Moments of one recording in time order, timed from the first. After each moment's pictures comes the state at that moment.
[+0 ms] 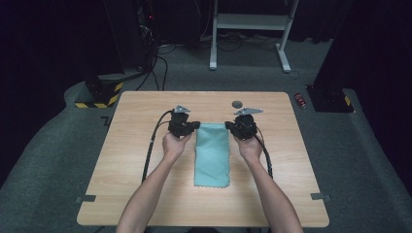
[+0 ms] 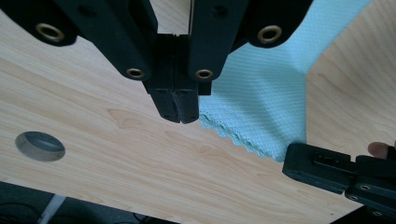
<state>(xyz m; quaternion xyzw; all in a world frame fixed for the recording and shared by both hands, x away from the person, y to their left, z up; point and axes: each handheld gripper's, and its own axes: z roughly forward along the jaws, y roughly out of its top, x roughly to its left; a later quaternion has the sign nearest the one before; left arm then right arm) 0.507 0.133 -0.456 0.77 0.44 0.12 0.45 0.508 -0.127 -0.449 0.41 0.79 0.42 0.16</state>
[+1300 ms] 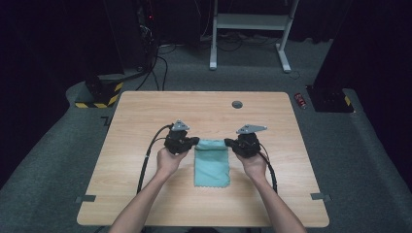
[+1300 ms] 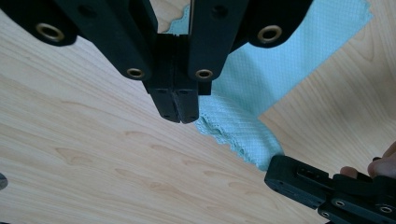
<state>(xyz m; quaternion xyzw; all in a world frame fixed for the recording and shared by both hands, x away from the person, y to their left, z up) 0.452 0.135 -0.465 0.80 0.40 0.11 0.43 0.453 -0.137 -0.464 0.37 0.81 0.43 0.12</state>
